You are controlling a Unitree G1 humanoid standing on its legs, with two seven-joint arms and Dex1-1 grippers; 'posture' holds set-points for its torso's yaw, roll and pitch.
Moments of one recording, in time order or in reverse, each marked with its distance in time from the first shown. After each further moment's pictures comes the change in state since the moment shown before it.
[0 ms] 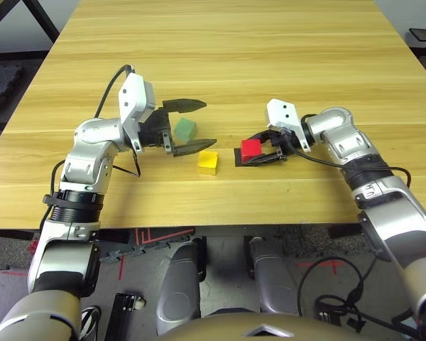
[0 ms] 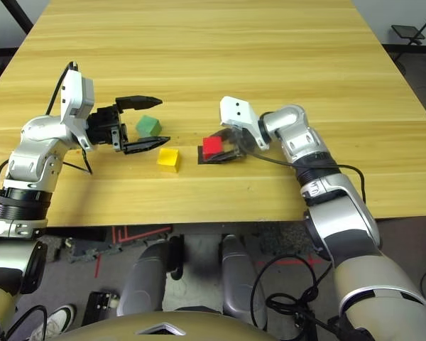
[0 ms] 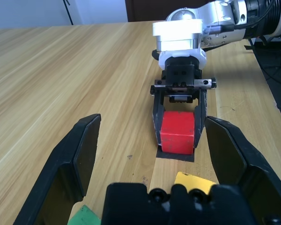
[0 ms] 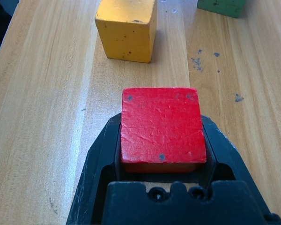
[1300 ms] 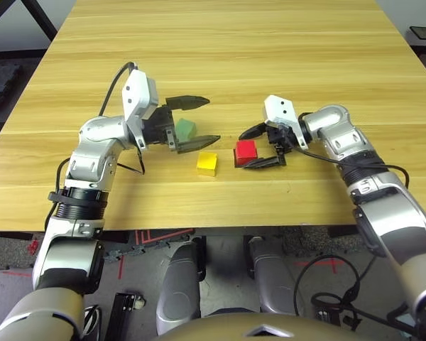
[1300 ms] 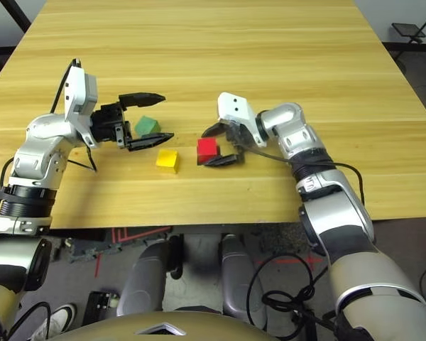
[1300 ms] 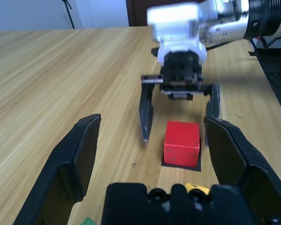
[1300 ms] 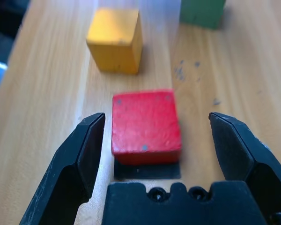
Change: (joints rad) left arm -0.035 -0.026 -0.009 0.041 -0.002 -0.017 0.013; right arm -0.055 -0.009 -0.053 -0.037 0.041 0.153 0.053
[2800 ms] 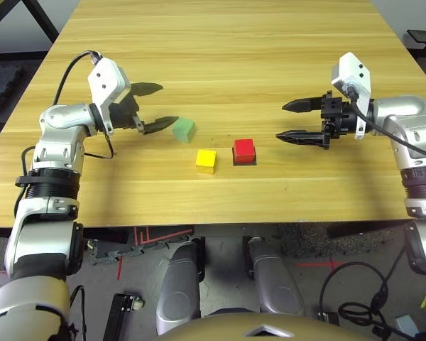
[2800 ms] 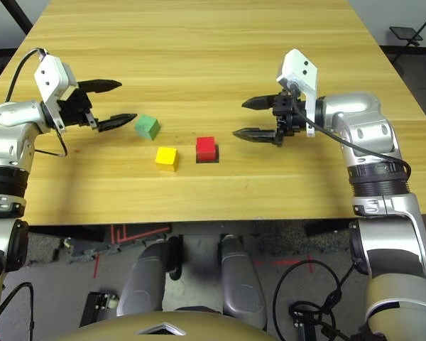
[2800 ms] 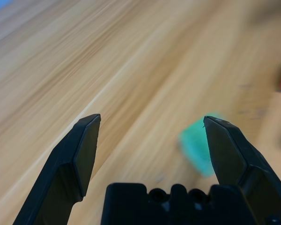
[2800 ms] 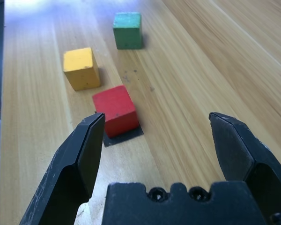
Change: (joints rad) left arm -0.111 0.156 0.071 0.294 0.239 0.036 0.263; right arm 0.221 -0.264 -0.203 -0.462 0.197 0.357 -0.177
